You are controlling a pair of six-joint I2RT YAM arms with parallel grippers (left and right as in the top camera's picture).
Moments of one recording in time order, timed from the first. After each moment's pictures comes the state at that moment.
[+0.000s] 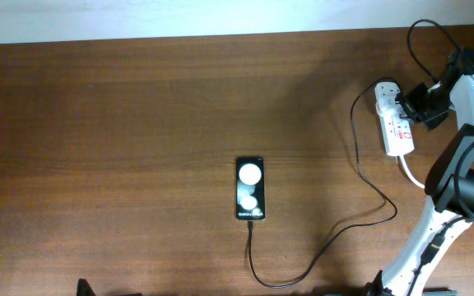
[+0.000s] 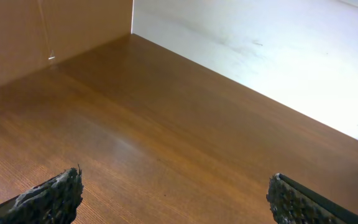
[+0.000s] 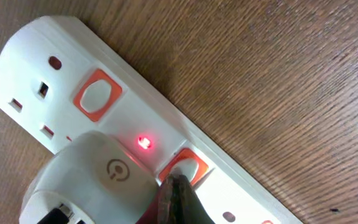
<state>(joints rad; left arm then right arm) 0.05 0.01 1.10 -1.39 -0.31 -0.36 -0.42 2.31 1.89 -0.98 -0.24 0.50</state>
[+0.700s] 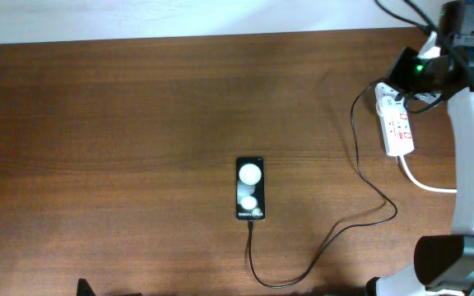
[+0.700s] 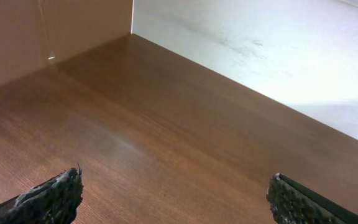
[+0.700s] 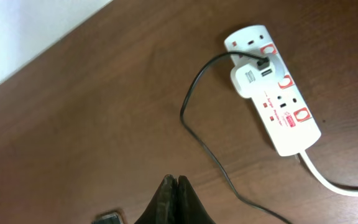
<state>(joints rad) 0.05 0.01 1.10 -1.39 -0.31 -0.36 -0.14 1.72 1.88 -1.18 -0.11 0.39</state>
